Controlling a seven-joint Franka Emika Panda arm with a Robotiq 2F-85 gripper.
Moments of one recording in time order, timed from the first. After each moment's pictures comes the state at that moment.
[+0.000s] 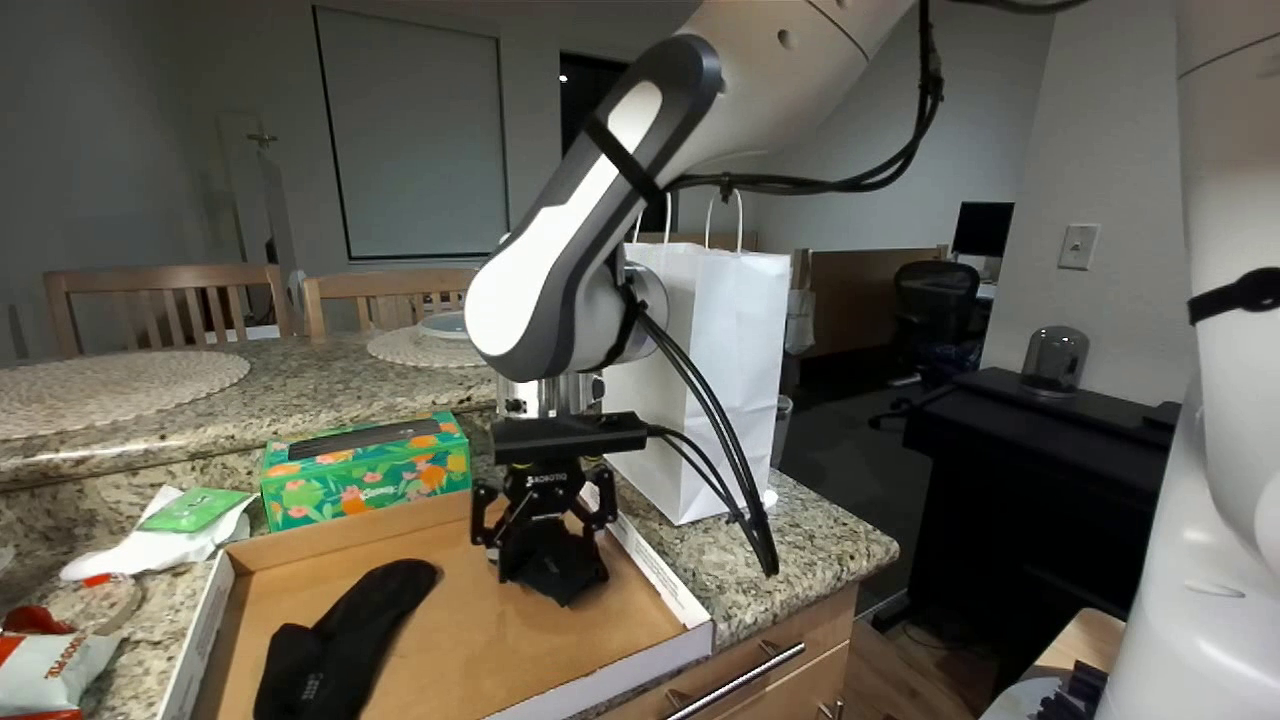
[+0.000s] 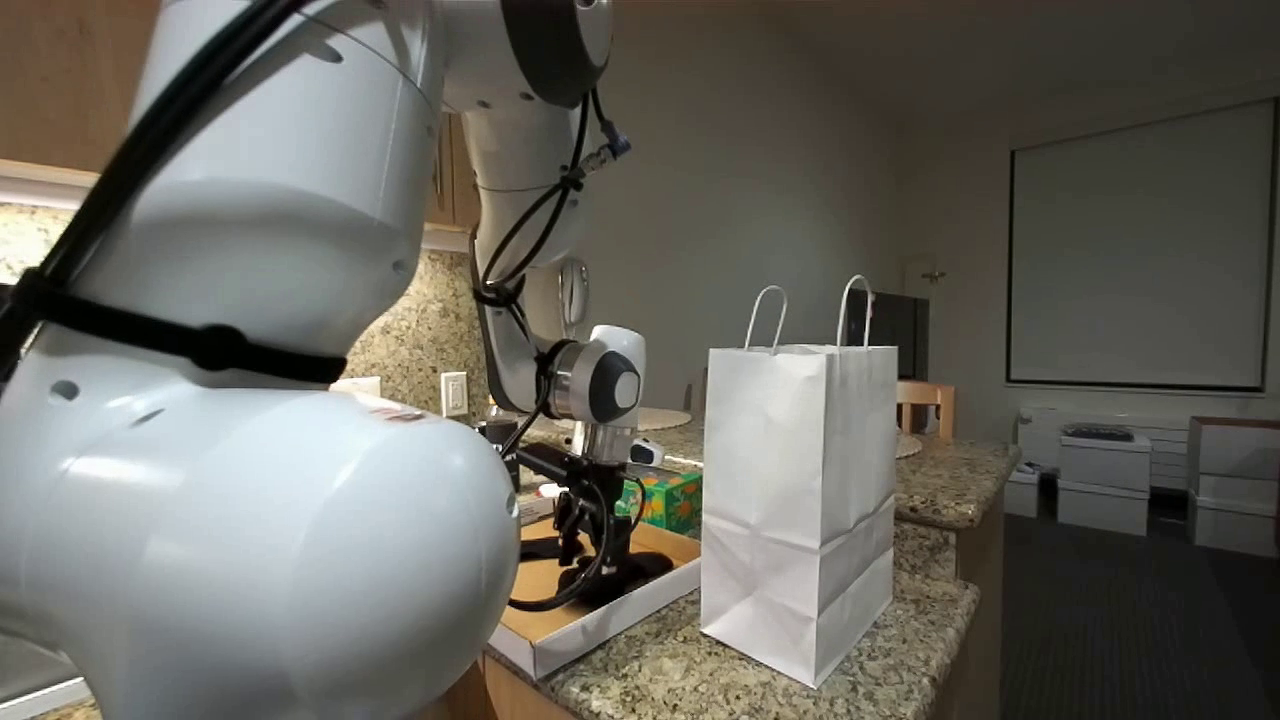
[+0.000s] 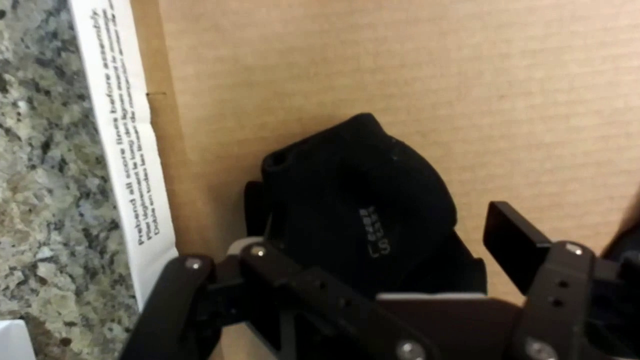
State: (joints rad) arm 0.24 0.25 0.19 -2.28 0.15 2.41 0.56
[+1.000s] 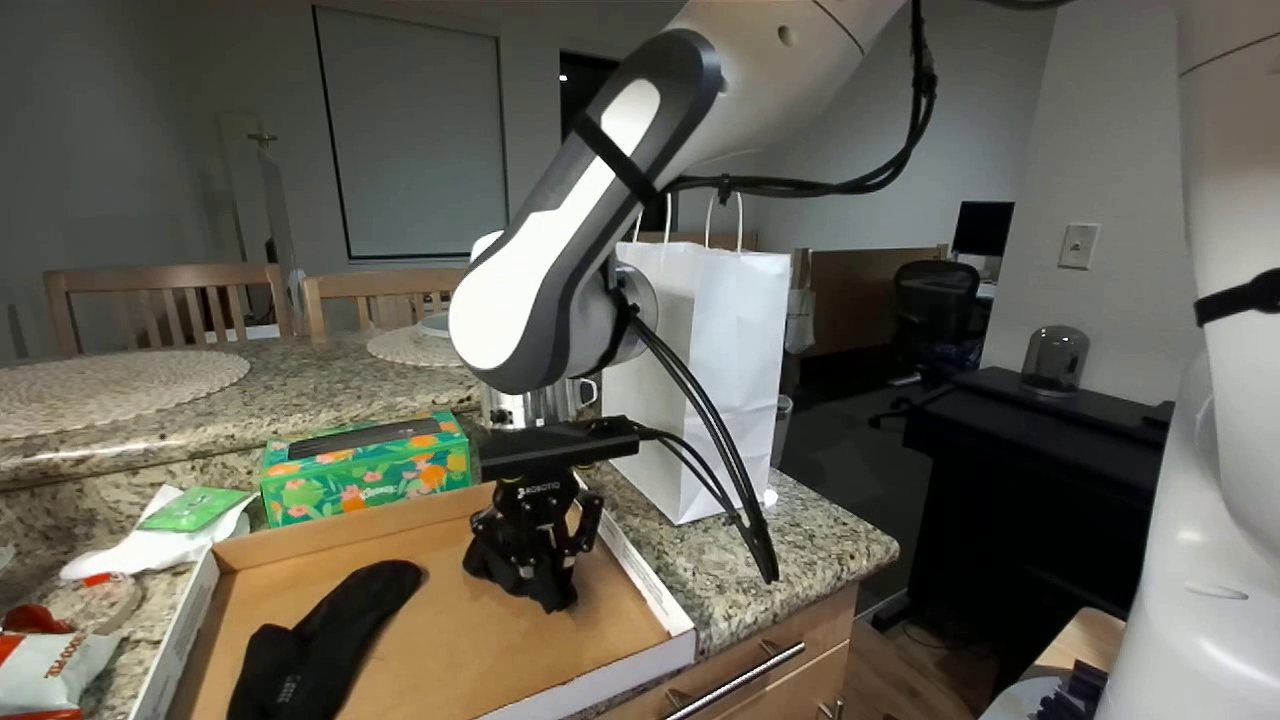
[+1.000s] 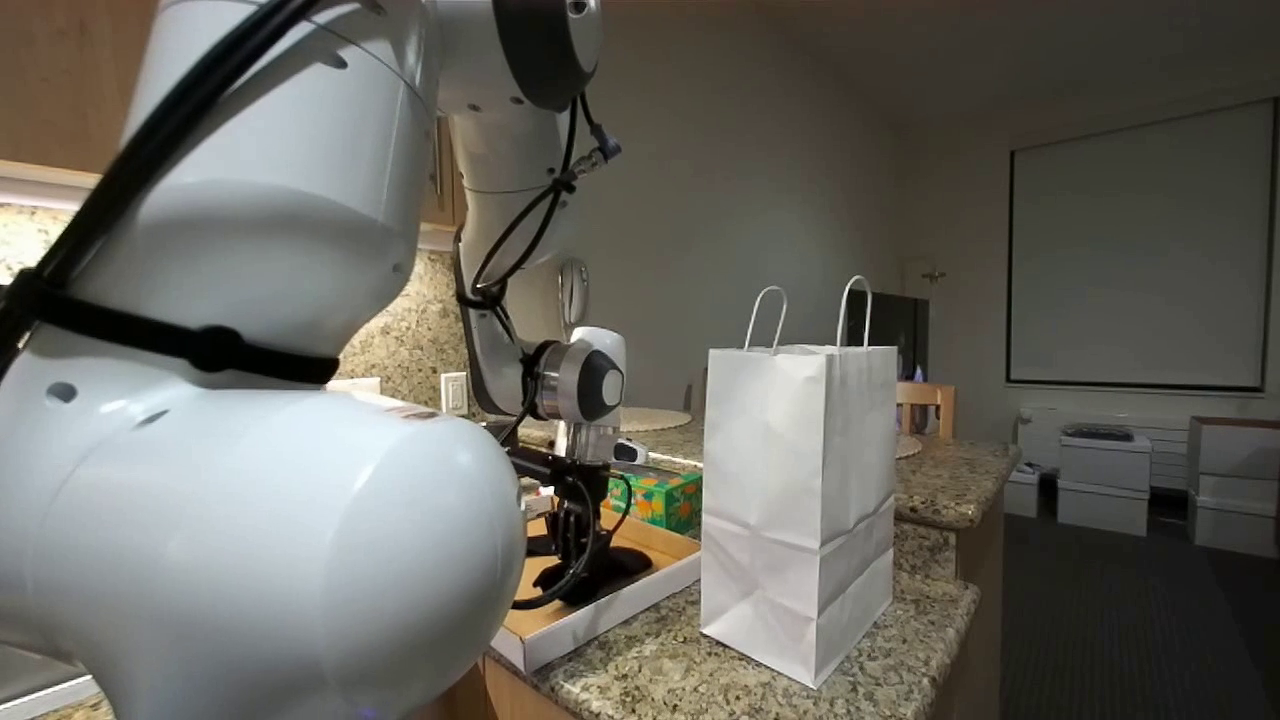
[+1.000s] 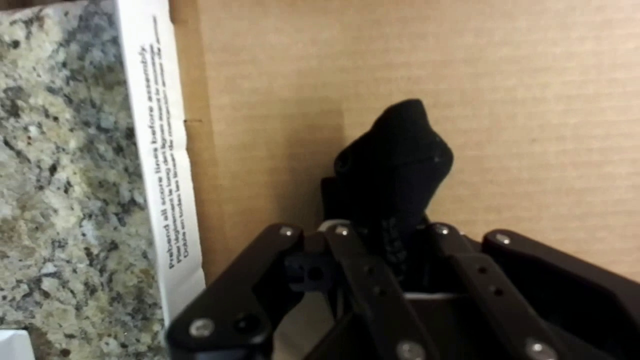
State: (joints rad) arm 0.31 0.25 0.16 -2.28 0.09 2.37 0.62
